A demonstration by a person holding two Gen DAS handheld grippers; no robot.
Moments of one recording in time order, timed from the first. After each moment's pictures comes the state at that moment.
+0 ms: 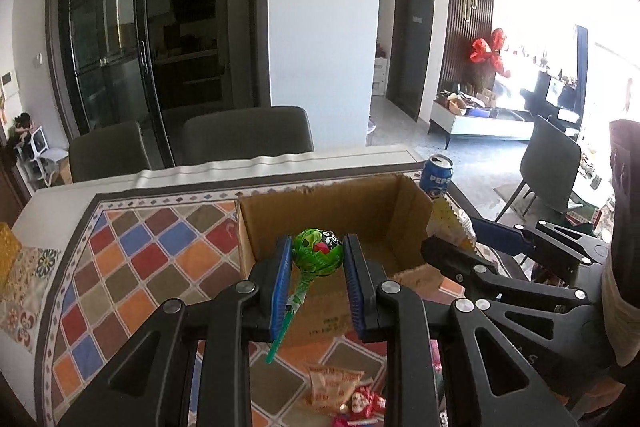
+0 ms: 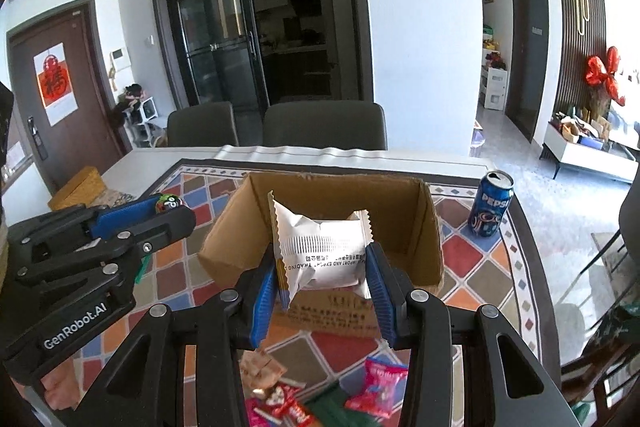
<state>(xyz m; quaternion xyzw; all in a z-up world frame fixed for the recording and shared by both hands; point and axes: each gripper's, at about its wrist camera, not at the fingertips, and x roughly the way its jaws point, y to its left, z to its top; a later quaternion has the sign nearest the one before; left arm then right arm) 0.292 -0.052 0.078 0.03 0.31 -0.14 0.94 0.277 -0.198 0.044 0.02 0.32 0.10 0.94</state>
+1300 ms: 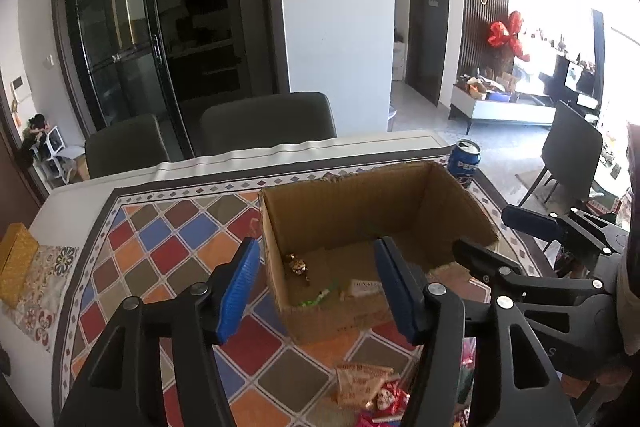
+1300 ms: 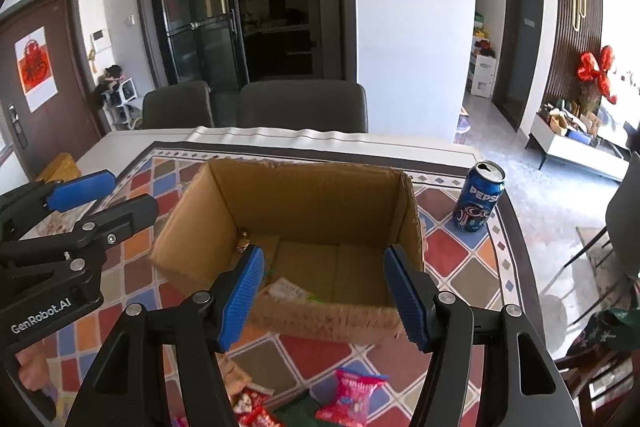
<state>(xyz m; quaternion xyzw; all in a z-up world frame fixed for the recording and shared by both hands) 0.290 -0.047 0.071 0.06 0.34 -0.10 0.93 0.301 -0.202 0.036 -0.01 0.35 0.07 0.93</state>
